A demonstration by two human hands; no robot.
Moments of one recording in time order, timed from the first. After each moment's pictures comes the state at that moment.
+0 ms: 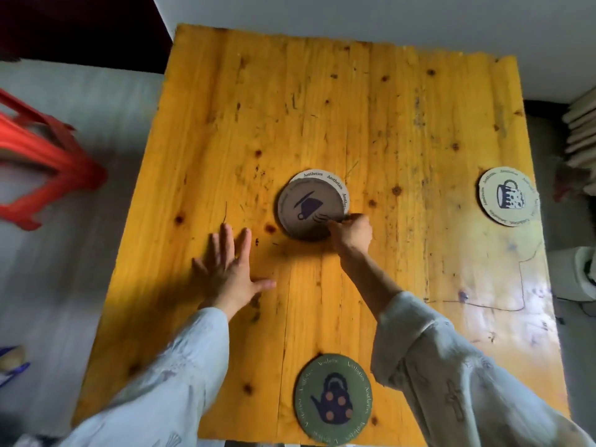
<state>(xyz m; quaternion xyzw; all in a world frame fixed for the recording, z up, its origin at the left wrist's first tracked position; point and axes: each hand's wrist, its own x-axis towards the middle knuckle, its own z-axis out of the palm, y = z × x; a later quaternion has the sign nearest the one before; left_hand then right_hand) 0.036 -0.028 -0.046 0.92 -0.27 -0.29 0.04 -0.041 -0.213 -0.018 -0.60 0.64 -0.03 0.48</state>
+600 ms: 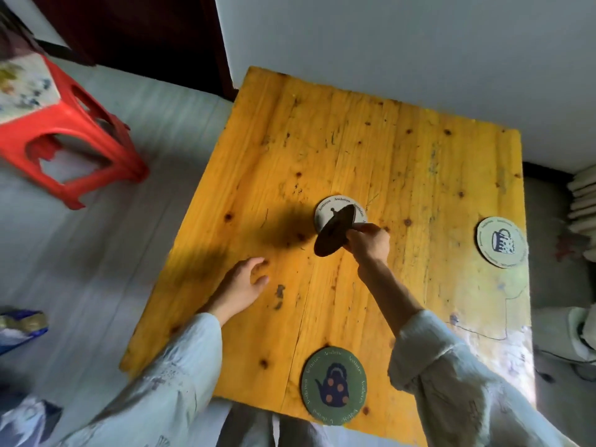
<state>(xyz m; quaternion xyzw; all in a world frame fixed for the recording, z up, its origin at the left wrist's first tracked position) 0.030 0.026 0.011 0.86 -0.16 -0.38 0.30 -0.040 -0.185 0.057 -0.59 0.59 -0.08 0.54</state>
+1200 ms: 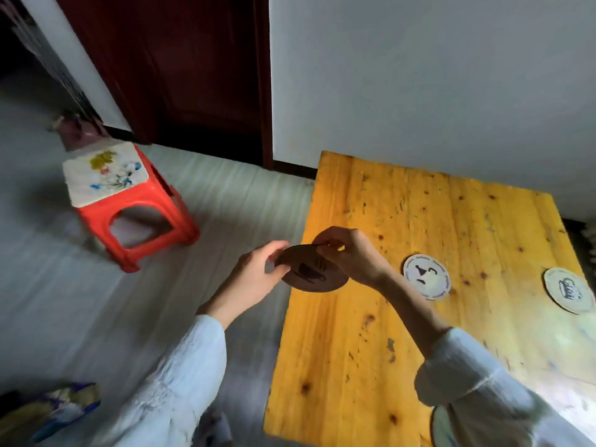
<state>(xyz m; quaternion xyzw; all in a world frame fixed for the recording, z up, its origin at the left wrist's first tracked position) 0.191 0.168 0.145 0.82 -0.29 -0.21 0.45 0.107 0.001 0.209 -0.89 0.17 0.01 0.42</state>
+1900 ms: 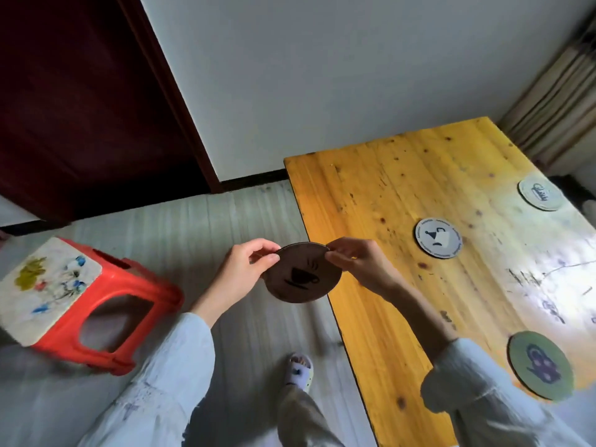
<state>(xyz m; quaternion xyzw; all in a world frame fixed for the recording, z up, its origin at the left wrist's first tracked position) 0.376 0.195 0.178 0.73 -0.39 -0.36 0.43 0.195 0.074 0.180 -0.75 0.40 -0.11 0.51</state>
